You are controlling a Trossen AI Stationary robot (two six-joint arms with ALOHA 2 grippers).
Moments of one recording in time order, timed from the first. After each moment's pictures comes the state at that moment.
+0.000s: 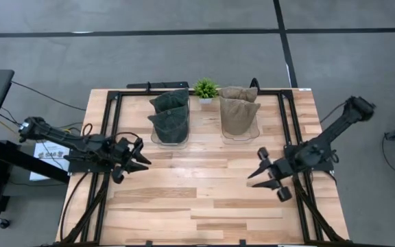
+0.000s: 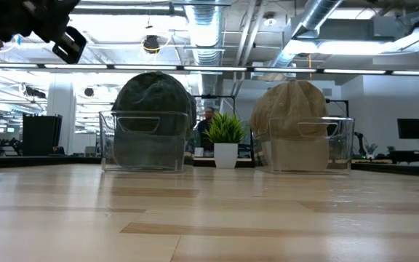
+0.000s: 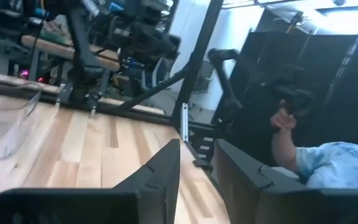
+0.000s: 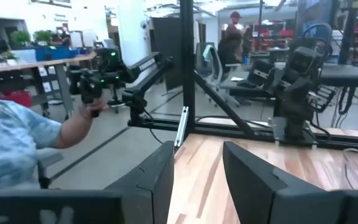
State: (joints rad) left arm -0.33 0.45 0.12 0.43 0.03 -0.29; right arm 0.67 0.83 0.44 0.41 0.29 0.00
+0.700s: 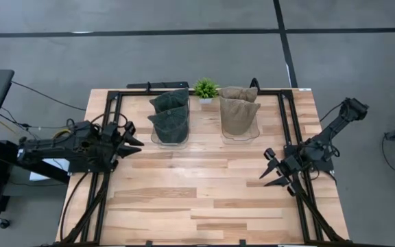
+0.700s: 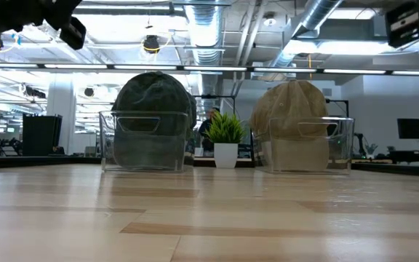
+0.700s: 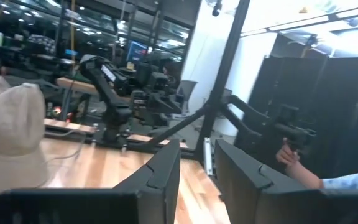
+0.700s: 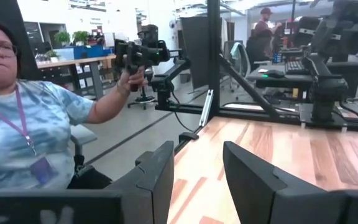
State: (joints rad) left arm 0.05 0.22 0.22 0.20 0.30 -0.29; right arm 0.71 0.45 0.15 0.34 0.18 0.02
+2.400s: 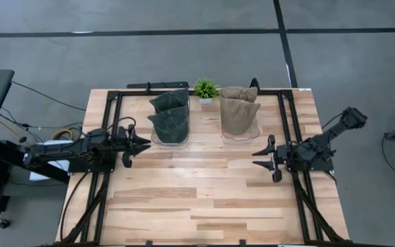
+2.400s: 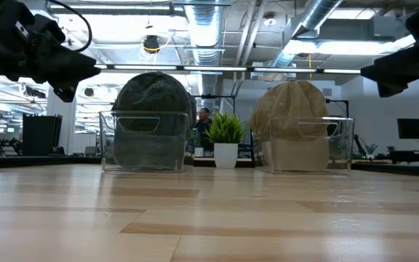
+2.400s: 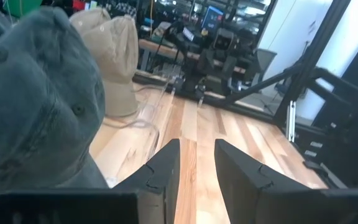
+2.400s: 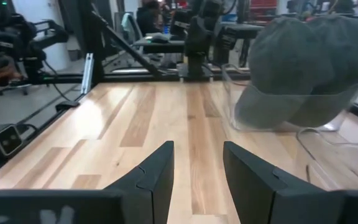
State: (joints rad) left arm 0.07 0.05 0.01 0.02 0.03 -0.24; right arm 0.57 0.22 0.01 0.07 0.52 0.05
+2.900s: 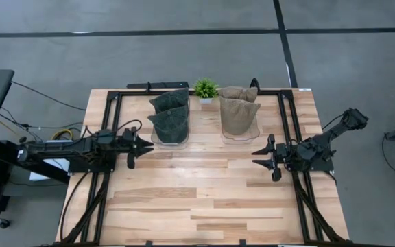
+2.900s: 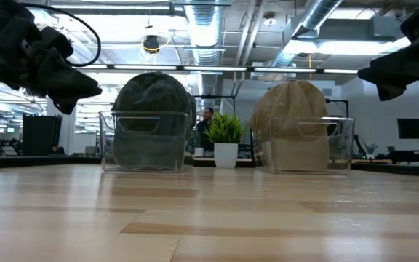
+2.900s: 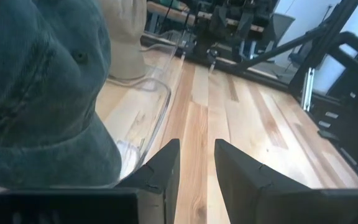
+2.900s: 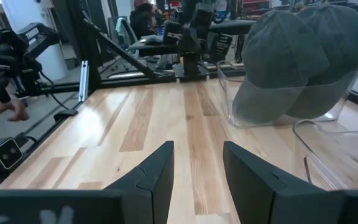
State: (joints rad) left arm 0.07 0.21 0.01 0.03 0.03 -0.24; right arm 0.55 0.22 0.01 0.07 0.52 0.12
